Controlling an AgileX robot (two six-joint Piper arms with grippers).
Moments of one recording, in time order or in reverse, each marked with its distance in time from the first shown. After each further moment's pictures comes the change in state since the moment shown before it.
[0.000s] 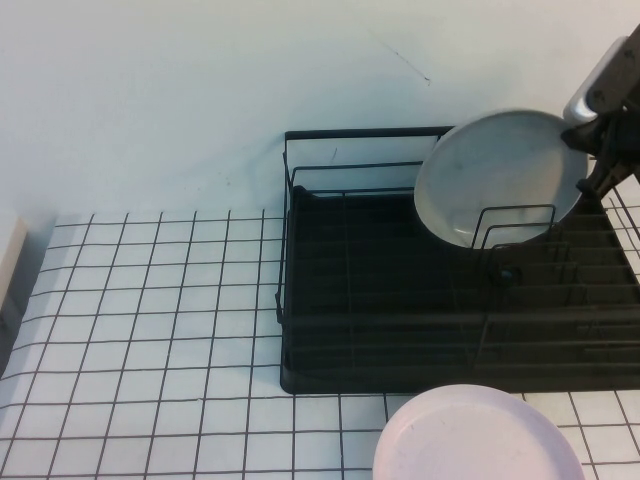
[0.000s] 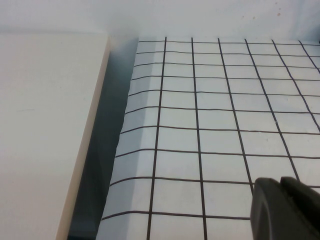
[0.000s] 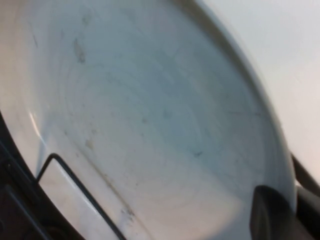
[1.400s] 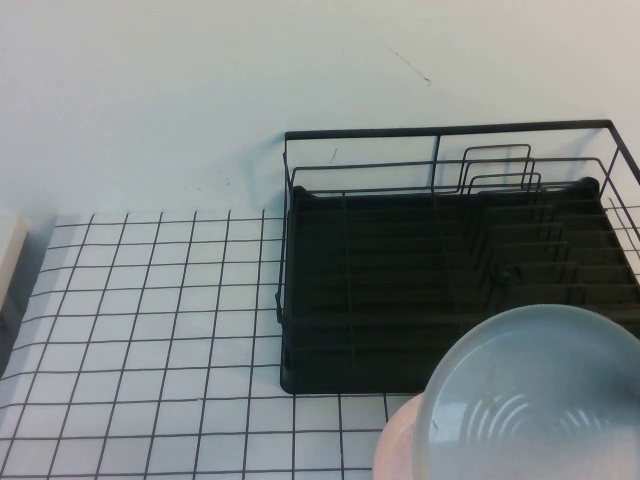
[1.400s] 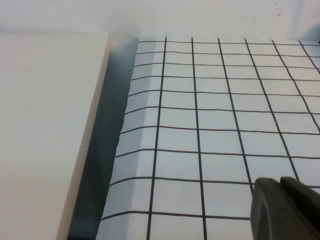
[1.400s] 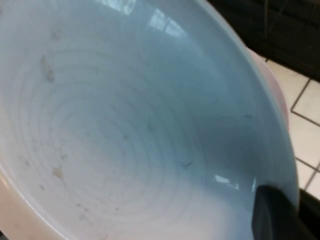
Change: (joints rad) right arm 0.000 -0.823 0.575 -0.416 0.712 1.086; left arm 0.000 0.000 0.000 0.000 0.000 0.000
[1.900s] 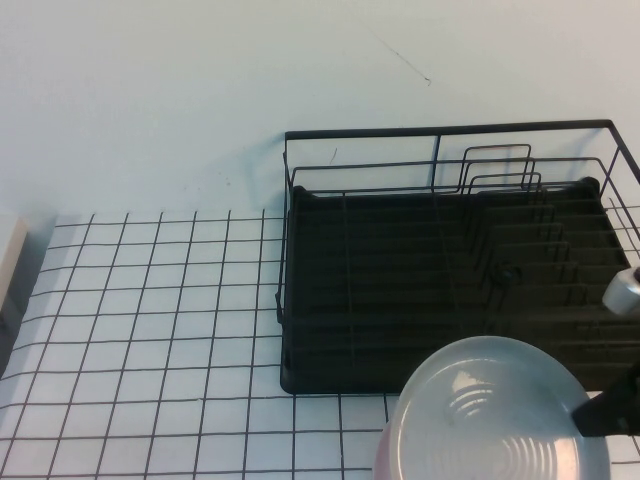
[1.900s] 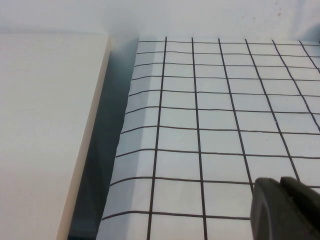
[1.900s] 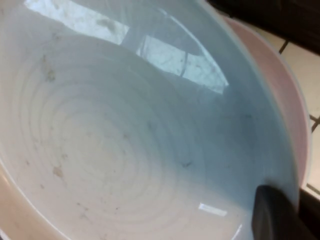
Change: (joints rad) right arm 0.000 0.401 0.083 0.203 -0.208 -0.314; left arm 0.000 0.000 0.000 0.000 0.000 0.000
